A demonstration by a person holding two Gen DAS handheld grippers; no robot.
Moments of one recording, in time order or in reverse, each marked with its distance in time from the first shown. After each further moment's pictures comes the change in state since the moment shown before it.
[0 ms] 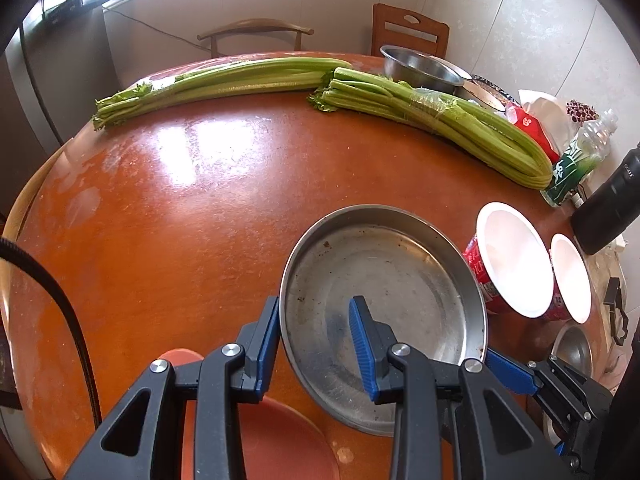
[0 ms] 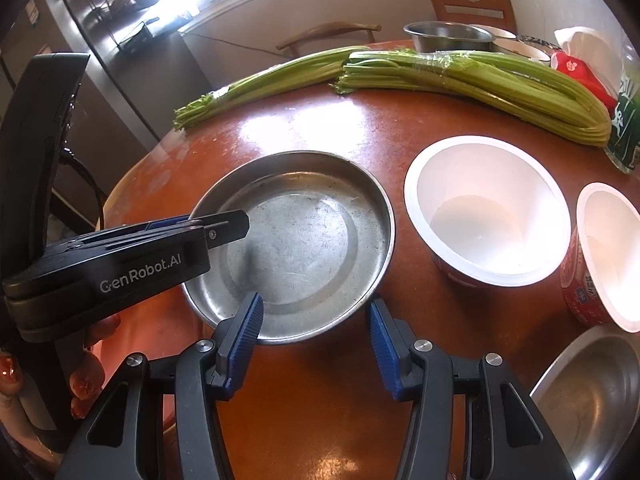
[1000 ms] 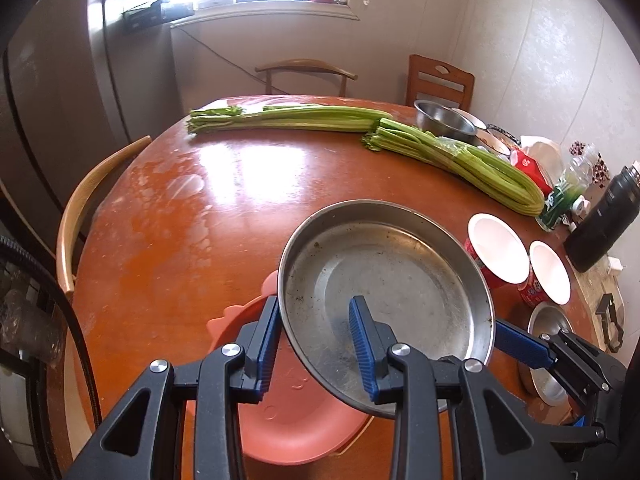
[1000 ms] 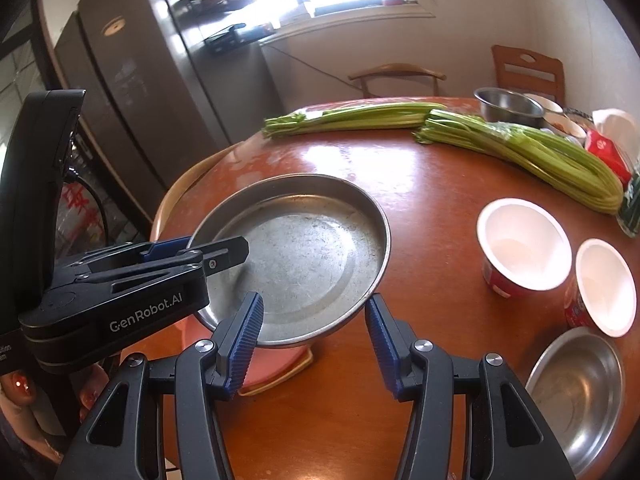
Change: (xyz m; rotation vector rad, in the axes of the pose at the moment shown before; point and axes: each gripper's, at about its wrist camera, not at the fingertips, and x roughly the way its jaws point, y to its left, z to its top) left arm -0.110 0.037 -0.071 -0.109 -0.159 0.094; right arm -0.066 0.079 -0.019 -0.211 -0.098 0.111
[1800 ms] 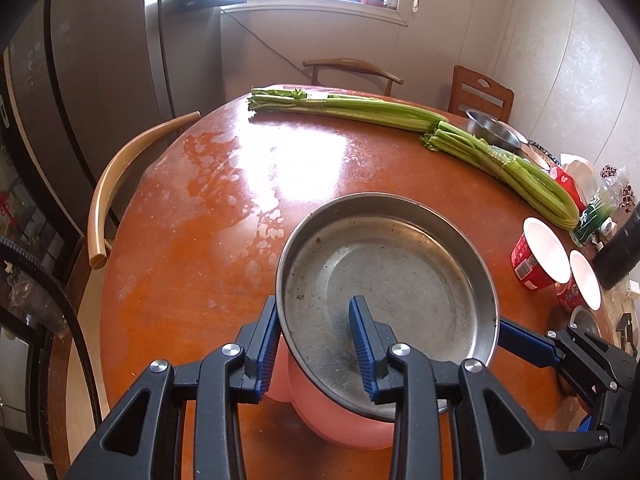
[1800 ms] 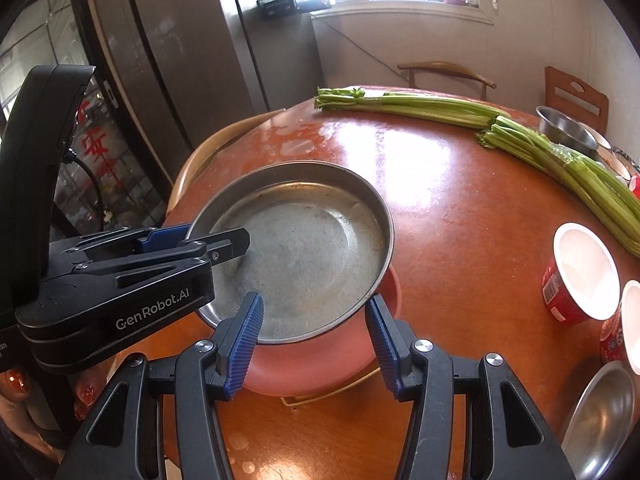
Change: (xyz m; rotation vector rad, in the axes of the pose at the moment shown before) left arm 0.007 0.061 -0.031 -0.102 -0.004 0.078; right arm 0.051 0.048 -0.006 -0.153 0.075 0.033
